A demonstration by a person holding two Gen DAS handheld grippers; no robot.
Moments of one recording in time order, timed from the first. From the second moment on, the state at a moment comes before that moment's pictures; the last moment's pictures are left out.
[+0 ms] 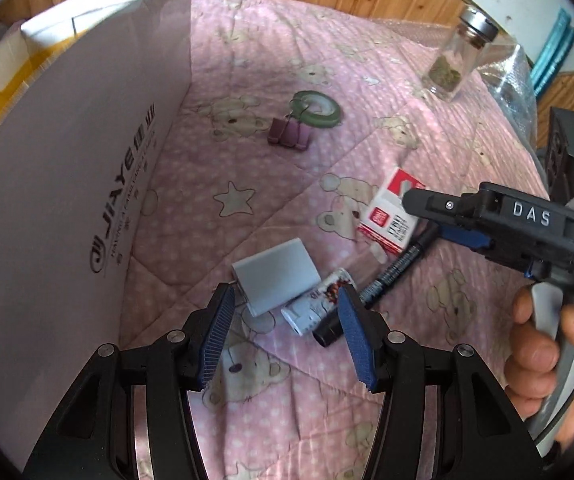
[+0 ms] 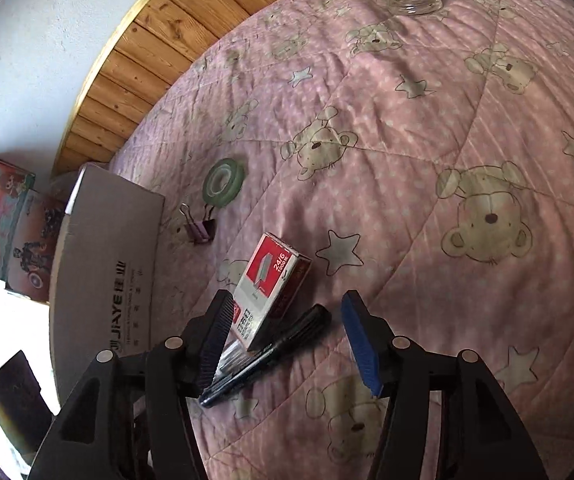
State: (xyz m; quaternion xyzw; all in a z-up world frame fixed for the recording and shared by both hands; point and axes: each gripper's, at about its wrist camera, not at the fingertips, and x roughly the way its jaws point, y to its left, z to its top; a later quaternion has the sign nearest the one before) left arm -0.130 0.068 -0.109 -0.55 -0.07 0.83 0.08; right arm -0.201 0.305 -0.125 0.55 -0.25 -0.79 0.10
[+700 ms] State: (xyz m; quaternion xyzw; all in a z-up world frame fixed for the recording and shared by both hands) left arm -0.165 0.059 -0.111 -0.52 -0.08 0.85 0.07; right arm -0.224 0.261 -0.126 0.53 -0.20 -0.81 0.16
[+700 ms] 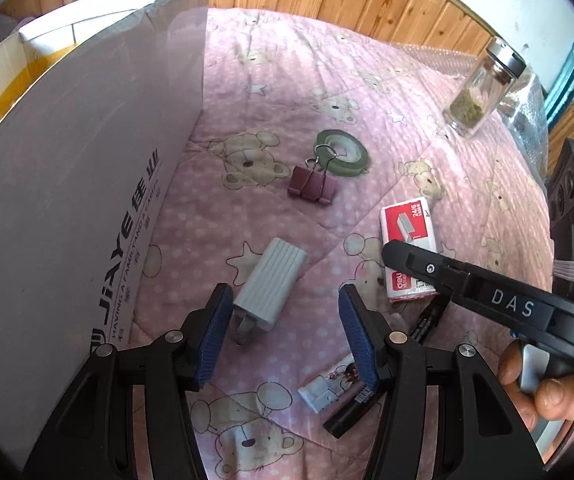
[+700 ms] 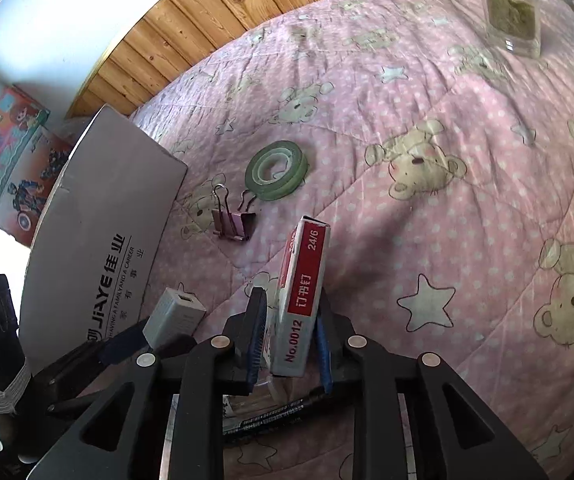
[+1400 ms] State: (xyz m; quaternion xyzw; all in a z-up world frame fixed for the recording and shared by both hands) left arm -0.184 0.074 -0.123 -0.52 -0.02 0.85 0.06; right arm -0.220 0.277 -0.131 0.53 -0.26 -0.79 0.16
